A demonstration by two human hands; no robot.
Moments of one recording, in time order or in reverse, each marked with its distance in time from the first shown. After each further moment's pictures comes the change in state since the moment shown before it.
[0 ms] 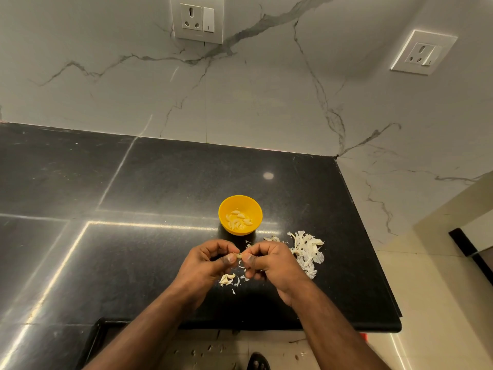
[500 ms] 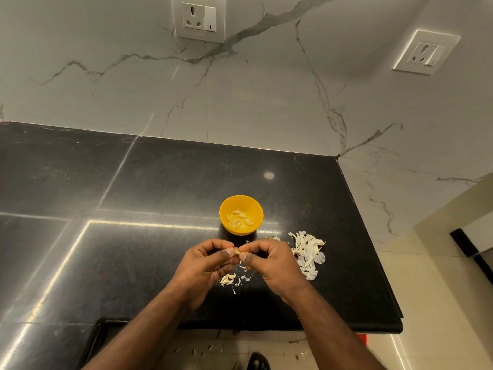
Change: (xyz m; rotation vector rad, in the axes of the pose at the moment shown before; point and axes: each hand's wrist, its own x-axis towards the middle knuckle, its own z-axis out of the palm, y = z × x) left_hand -0.002 0.006 0.001 -0.297 0.049 -0.087; right_hand -0.001 0.002 0.003 -0.167 0.051 -0.231
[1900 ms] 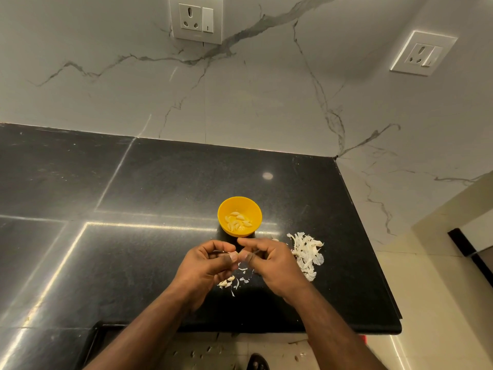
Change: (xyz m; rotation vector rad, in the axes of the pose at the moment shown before) left_hand 0.001 0.005 0.009 0.060 0.042 -0.043; right_hand 0.007 0.005 -0.005 -0.065 0.013 -0.030
